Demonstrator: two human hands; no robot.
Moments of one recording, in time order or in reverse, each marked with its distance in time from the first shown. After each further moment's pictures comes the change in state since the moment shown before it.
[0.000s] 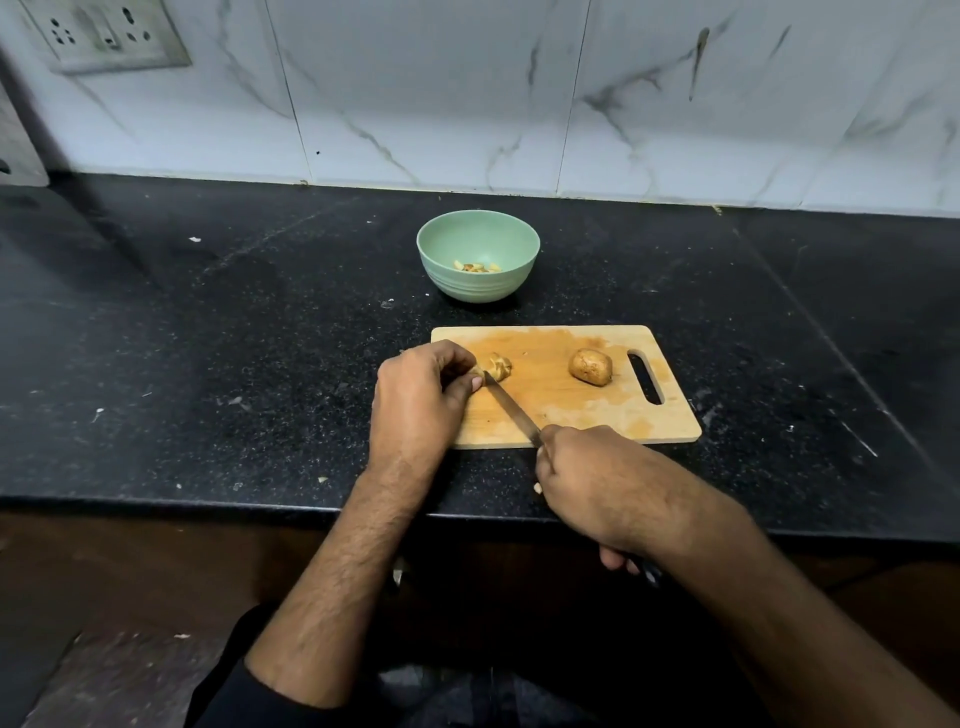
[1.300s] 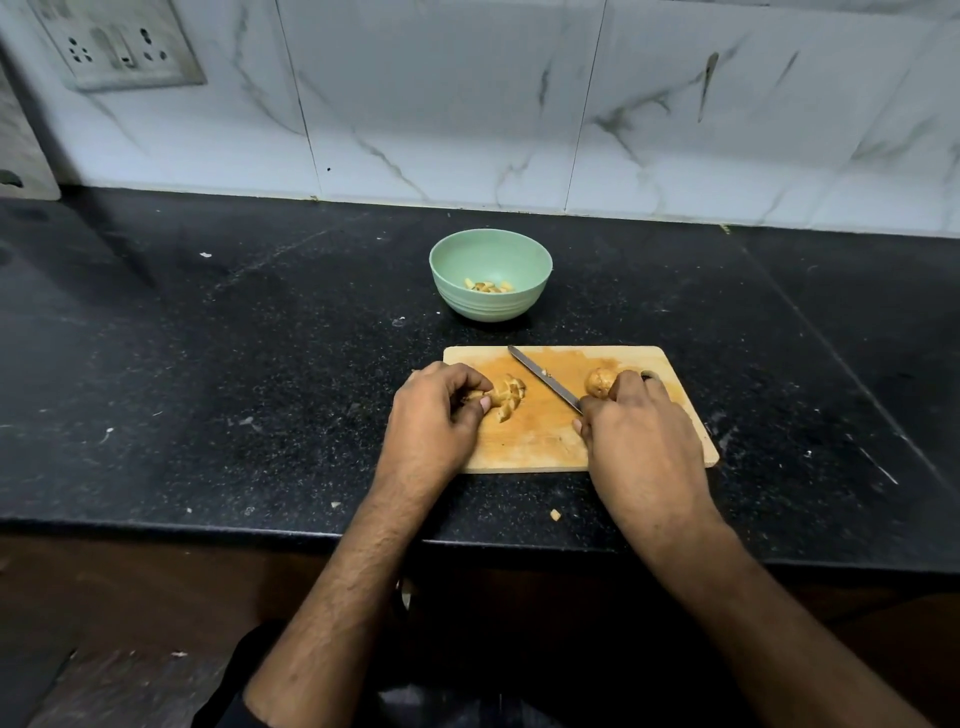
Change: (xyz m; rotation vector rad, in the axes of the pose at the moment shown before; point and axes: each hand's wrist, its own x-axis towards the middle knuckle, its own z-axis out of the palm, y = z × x) left_hand 0.005 -0.006 -0.005 -0.025 -0.127 0.005; right_hand 0.046 0.028 0.015 -0.351 0.704 0.063
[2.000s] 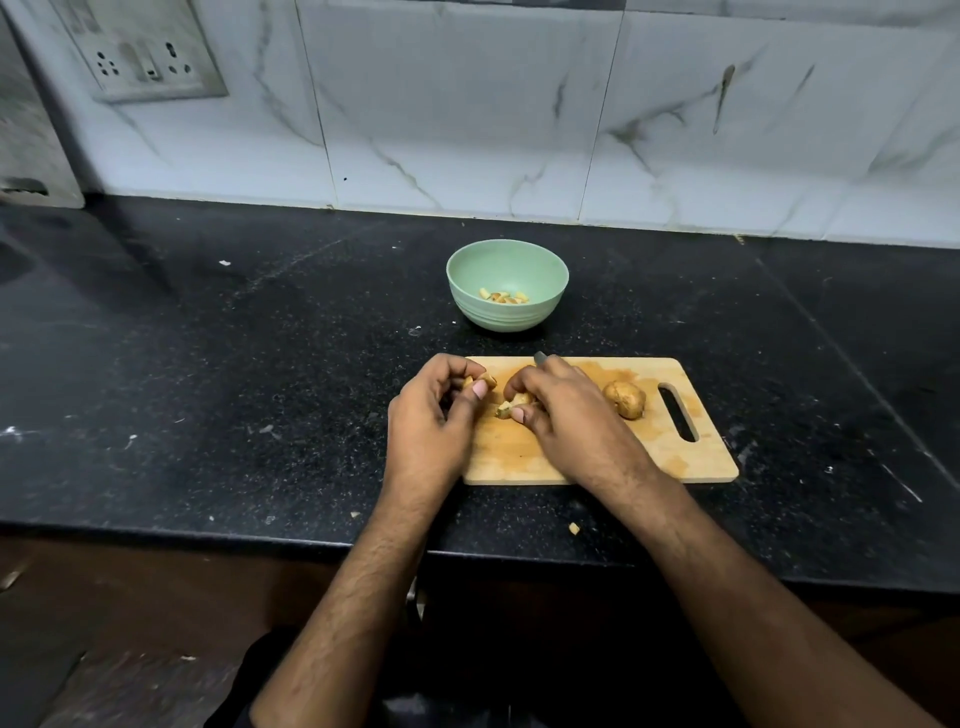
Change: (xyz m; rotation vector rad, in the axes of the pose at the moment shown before) left_hand 0.001 -0.011 -0.004 -0.384 0.165 0.019; right_hand 0.051 -0.037 0.021 0.596 -0.044 -0.283
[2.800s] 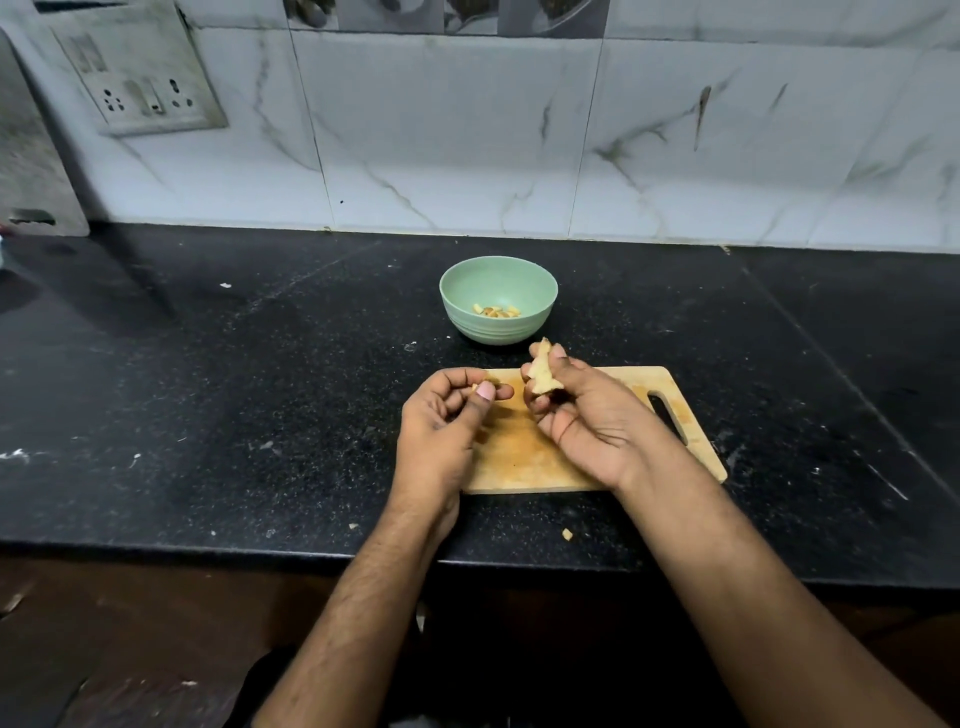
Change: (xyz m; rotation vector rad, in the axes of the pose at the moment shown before) left_hand -0.007 0.020 0.012 -0.483 -0.061 -0.236; right_hand 0.008 -0.010 -0.025 1.820 0.064 0.658
